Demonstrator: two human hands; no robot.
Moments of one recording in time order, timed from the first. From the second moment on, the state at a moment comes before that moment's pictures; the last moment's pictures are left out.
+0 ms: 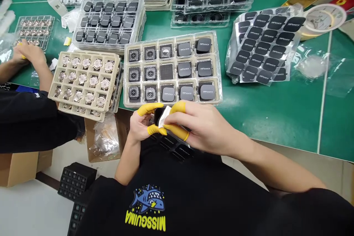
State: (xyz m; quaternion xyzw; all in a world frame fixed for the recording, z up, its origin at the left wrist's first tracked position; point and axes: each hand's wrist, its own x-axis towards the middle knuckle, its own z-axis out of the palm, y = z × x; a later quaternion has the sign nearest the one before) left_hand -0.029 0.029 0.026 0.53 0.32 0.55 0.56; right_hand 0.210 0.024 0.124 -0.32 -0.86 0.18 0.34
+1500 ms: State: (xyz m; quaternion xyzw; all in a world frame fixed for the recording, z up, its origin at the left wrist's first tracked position) left_hand -0.030 0.033 0.029 0.55 0.30 0.58 0.52; right_hand 0.241 0.049 0.140 -0.40 -0.86 0.09 0.32
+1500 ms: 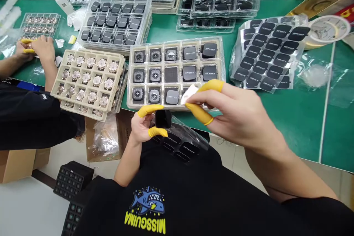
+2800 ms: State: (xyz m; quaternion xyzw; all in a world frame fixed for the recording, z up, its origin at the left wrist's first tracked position) left_hand -0.033 0.024 0.028 0.57 0.33 0.58 0.48; right_hand 0.327 0.014 0.085 -0.61 -0.65 0.19 0.42
